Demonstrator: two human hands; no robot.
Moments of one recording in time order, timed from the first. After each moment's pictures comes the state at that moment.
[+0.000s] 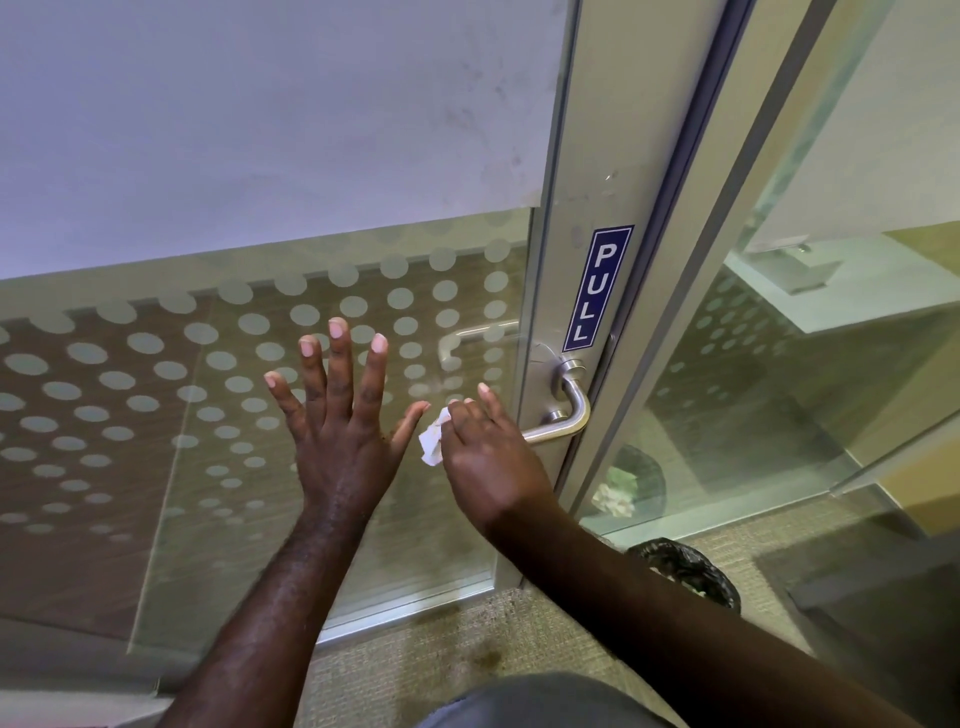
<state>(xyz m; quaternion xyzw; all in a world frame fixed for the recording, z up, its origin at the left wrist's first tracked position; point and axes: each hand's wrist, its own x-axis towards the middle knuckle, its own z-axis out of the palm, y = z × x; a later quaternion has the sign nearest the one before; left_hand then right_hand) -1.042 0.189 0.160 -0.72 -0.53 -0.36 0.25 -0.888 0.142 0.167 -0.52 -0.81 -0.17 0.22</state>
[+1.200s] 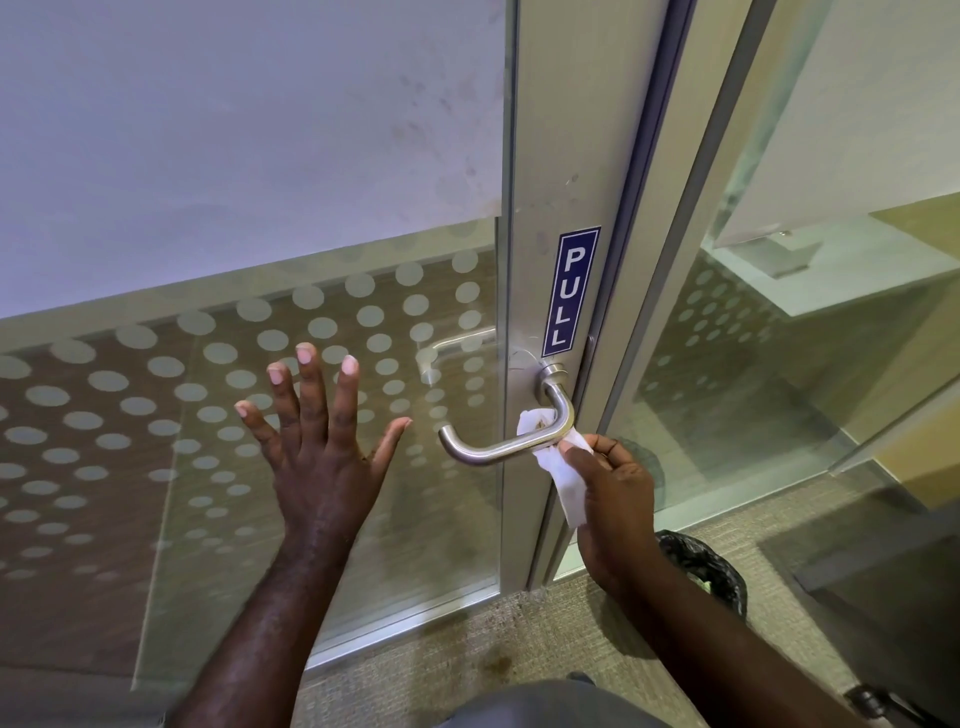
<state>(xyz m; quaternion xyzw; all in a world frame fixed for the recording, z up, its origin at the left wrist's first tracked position) -1.044 0.191 0.161 -0.72 -0.54 -0.35 0.26 -0.811 0.109 0.157 -0.56 -0.14 0.47 0.67</state>
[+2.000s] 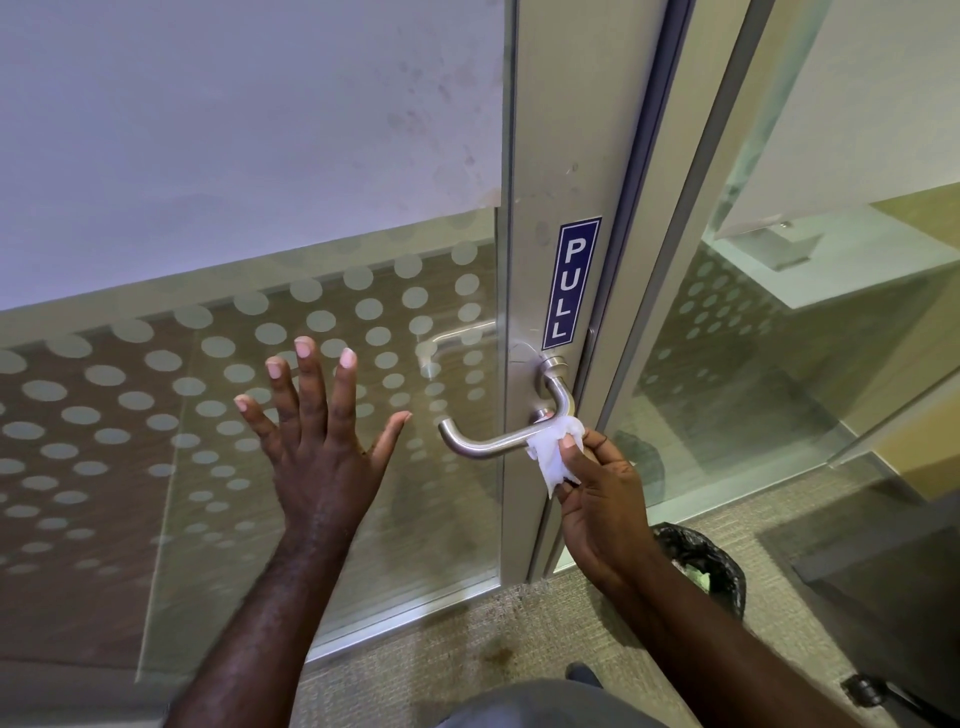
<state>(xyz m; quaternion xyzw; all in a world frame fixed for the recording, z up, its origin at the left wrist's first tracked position) -1.044 0.190 0.160 -0.72 -0.54 -0.35 0.26 -0.817 0.108 0.154 -0.43 -0.09 0.56 0.71</state>
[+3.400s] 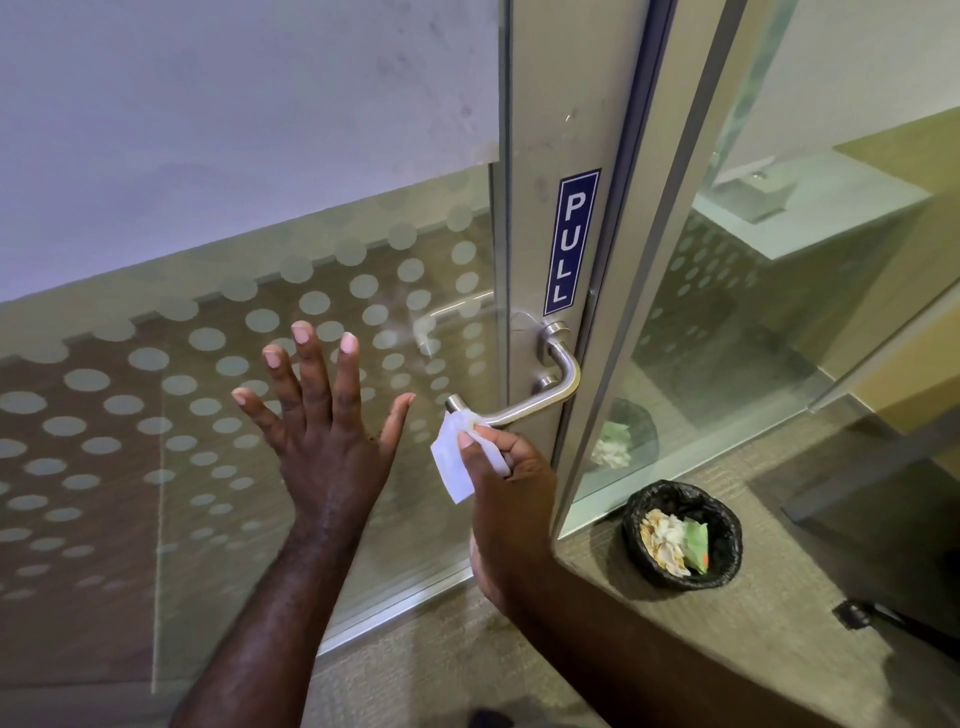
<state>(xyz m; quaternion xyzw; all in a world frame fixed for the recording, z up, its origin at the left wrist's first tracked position) -1.047 0.193 0.159 -0.74 -0.52 -0.36 0.25 -0.930 0.104 0.161 -0.55 -0.14 0.43 0.71</state>
